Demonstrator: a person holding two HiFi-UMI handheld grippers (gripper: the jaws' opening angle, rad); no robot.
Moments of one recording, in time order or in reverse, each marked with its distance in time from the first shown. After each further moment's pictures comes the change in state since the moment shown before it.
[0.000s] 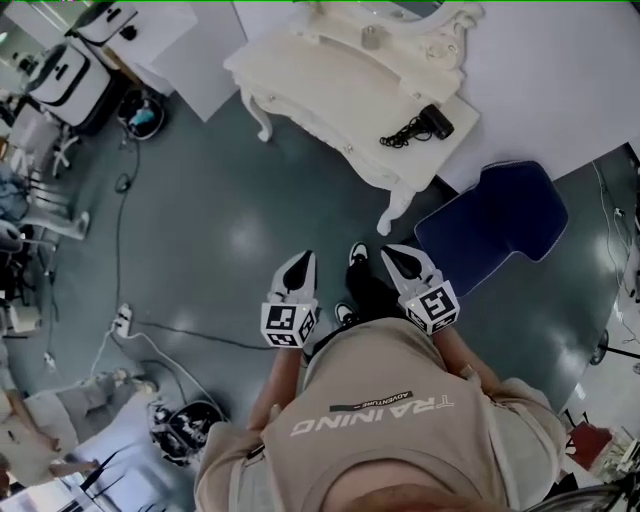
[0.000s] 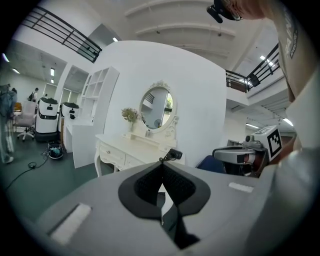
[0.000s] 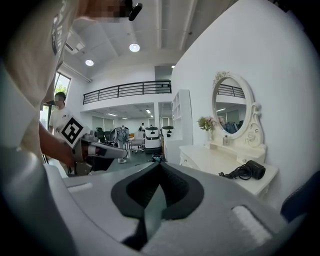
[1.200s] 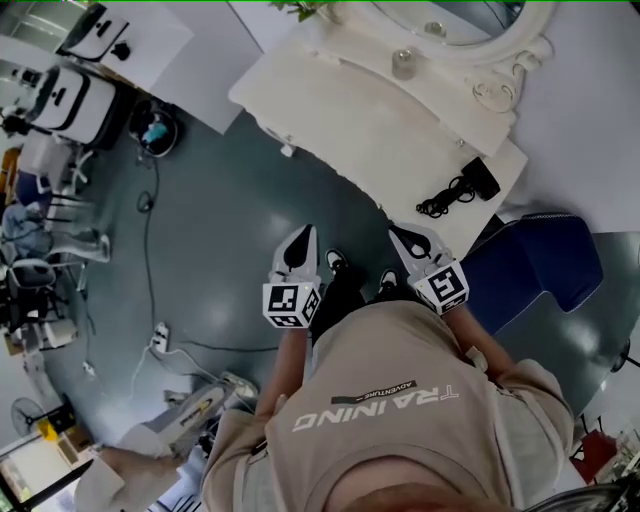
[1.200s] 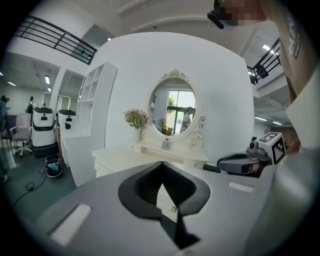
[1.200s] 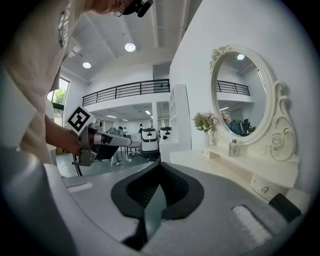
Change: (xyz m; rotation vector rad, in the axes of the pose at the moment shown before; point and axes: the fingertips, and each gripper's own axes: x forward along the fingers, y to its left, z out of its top) left arm 0.230 0.154 0.129 0.065 0.006 0.062; right arm 0.217 -0.187 0.057 -0.002 -0.025 0.049
